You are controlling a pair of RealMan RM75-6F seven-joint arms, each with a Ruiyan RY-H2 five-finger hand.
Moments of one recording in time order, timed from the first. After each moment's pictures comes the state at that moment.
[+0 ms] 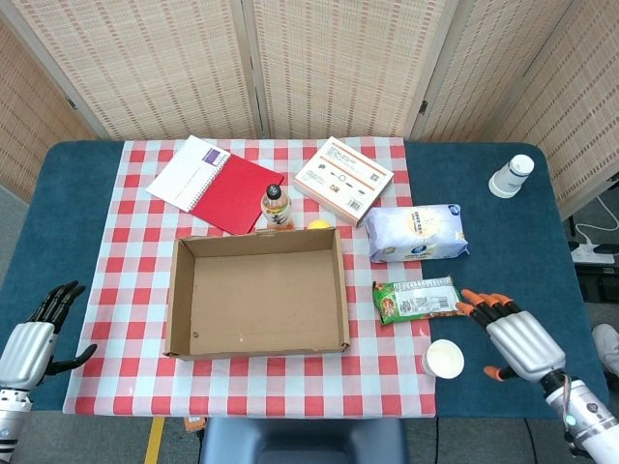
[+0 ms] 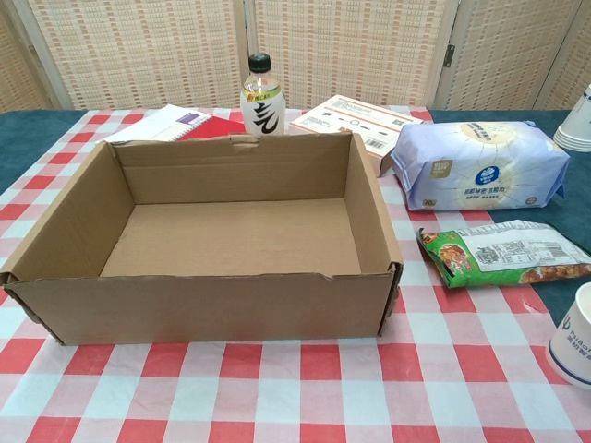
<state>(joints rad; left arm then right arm) -0.15 -1.16 -0.02 -1.48 1.54 1.44 -0.25 0.29 -0.83 -0.06 -1.89 -1.60 1.06 -0.14</state>
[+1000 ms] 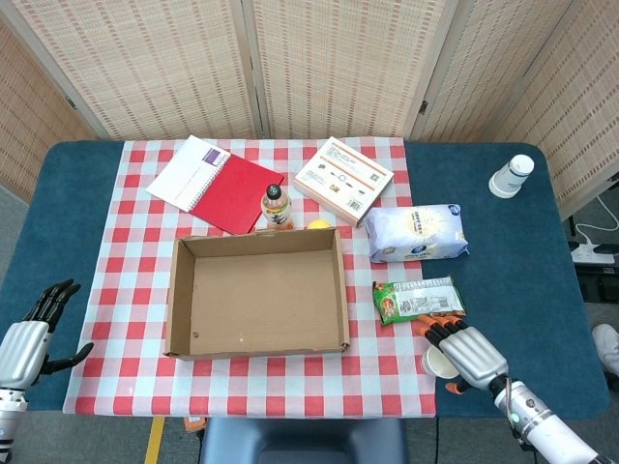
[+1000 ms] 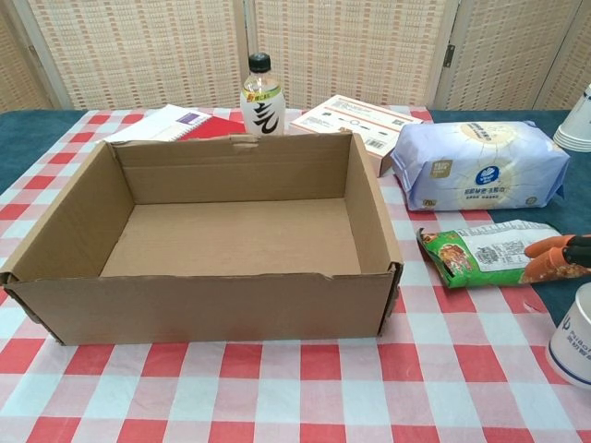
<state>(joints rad) -0.15 -1.15 -0.02 -1.47 1.54 1.44 -0.29 0.36 -1.08 -0.08 -1.79 -1.54 0.93 -0.21</state>
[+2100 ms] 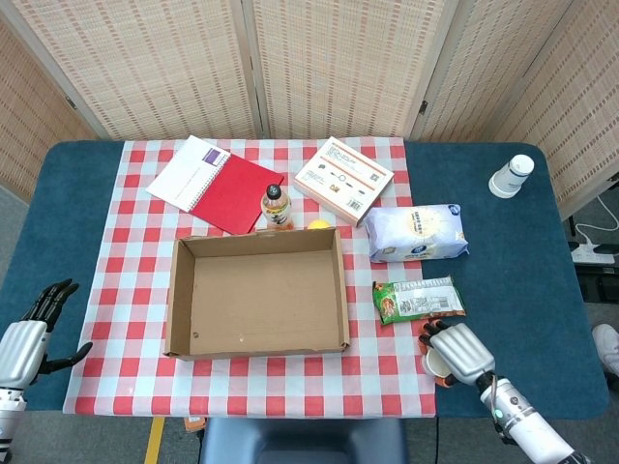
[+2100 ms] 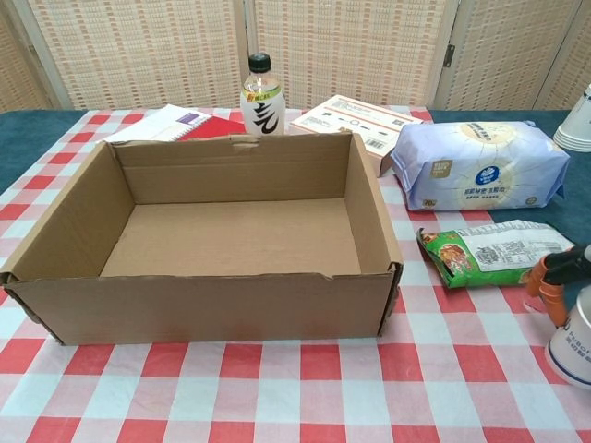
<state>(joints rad) -0.15 -1.15 -0.02 -1.47 1.54 1.44 -0.30 0.35 -1.23 -0.08 -1.68 -1.52 1.01 -0.26</state>
